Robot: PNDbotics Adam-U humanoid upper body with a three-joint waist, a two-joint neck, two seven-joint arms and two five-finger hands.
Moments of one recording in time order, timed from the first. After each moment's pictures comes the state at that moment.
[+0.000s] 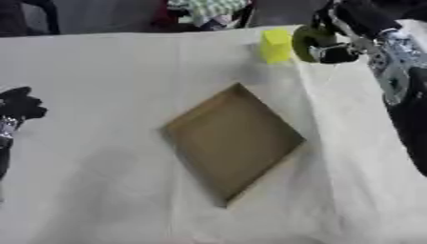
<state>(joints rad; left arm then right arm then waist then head) -0.14 0.27 0.05 -1.72 0.00 -0.18 -0.01 -0.97 -0.52 0.20 -0.98 0.94 -0.45 0.03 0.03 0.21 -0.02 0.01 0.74</state>
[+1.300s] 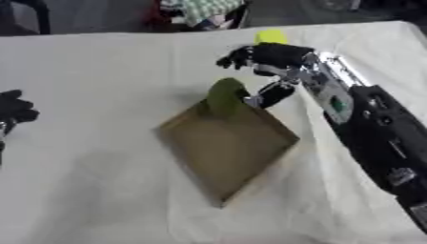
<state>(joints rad) -0.14 0.27 0.04 -1.72 0.00 -0.17 -0.01 -0.90 -0.49 0.41 -1.19 0.70 -0.54 0.40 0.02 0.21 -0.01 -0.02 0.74</state>
